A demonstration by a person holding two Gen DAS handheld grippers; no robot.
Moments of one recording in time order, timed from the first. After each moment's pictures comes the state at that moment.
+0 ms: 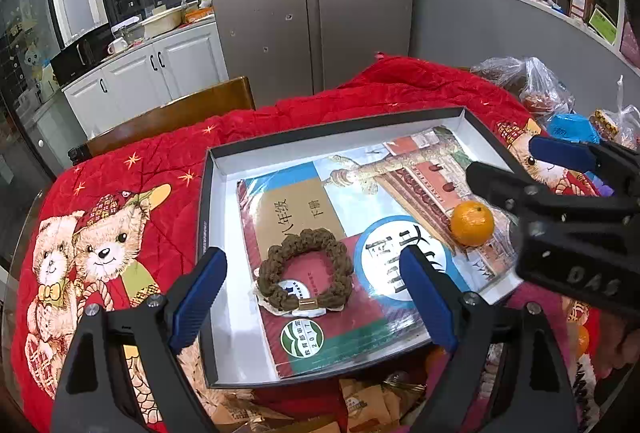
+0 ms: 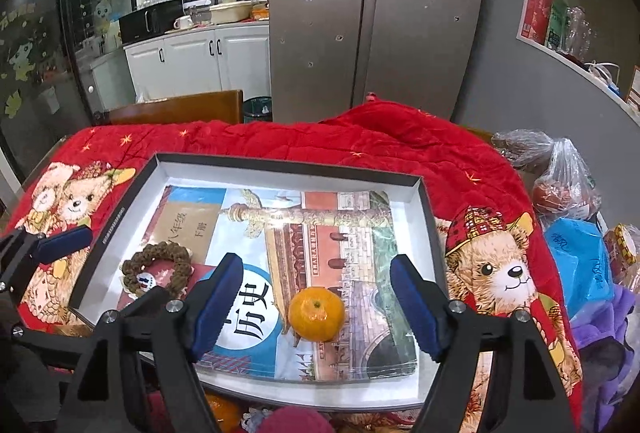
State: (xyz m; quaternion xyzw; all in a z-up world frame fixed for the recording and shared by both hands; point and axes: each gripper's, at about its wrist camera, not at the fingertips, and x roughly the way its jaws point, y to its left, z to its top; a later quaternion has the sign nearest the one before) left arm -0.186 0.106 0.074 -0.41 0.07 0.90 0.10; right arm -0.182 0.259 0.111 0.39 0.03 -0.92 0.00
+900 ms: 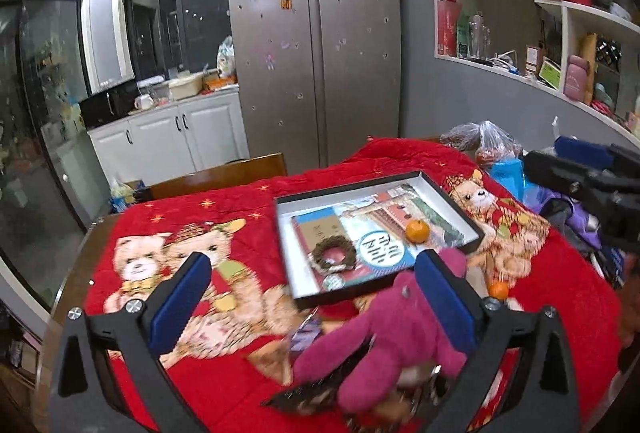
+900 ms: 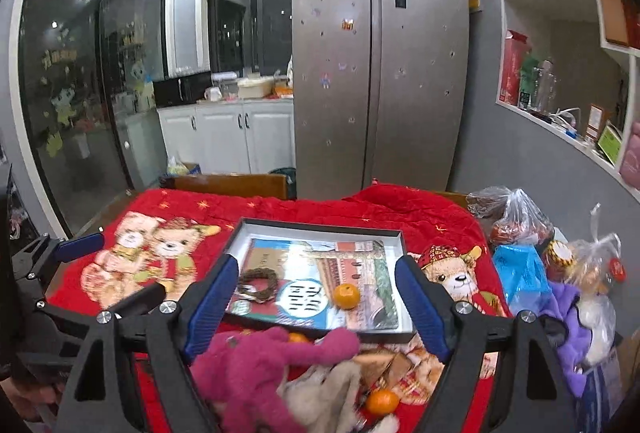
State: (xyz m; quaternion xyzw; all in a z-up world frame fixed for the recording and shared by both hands) left arm -0.003 0.030 0.204 -0.29 0.07 0.95 0.10; right arm -0.011 0.237 0.244 0.26 0.01 -0.96 0.03
